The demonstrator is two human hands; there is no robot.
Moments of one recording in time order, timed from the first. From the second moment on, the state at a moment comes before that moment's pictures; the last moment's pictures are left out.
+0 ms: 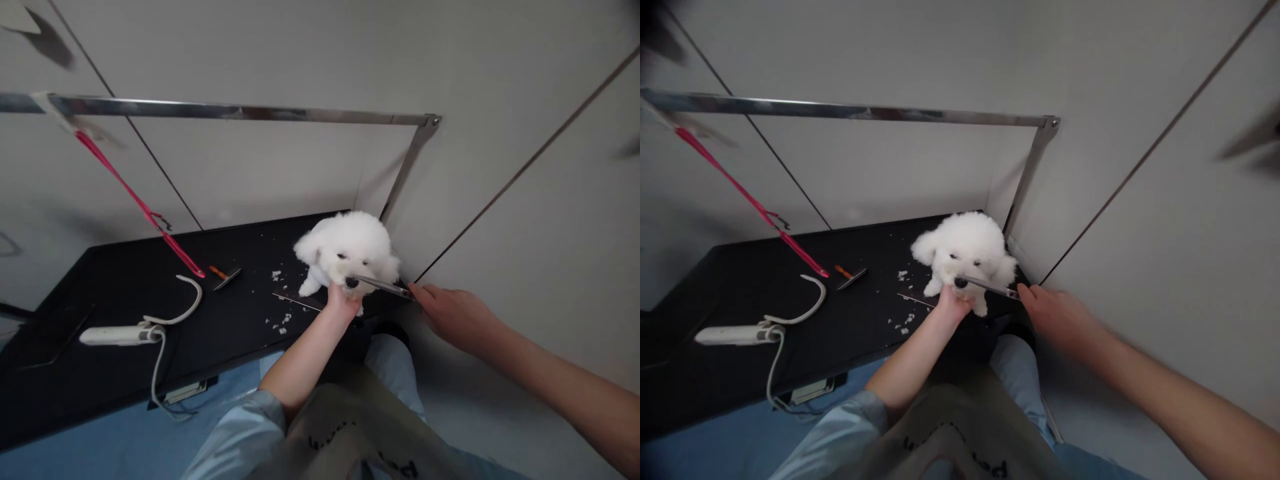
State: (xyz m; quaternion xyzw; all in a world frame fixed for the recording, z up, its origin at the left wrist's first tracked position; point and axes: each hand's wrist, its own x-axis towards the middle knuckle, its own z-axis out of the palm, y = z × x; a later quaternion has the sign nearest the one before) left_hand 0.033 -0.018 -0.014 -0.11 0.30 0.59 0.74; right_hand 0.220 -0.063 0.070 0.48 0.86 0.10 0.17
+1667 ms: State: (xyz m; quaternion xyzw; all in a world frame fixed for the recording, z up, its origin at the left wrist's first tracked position) left_hand 0.012 -0.032 -0.038 -0.10 0.24 0.59 0.76; right_hand 0.170 -0.018 0.120 0.39 0.90 0.00 0.18
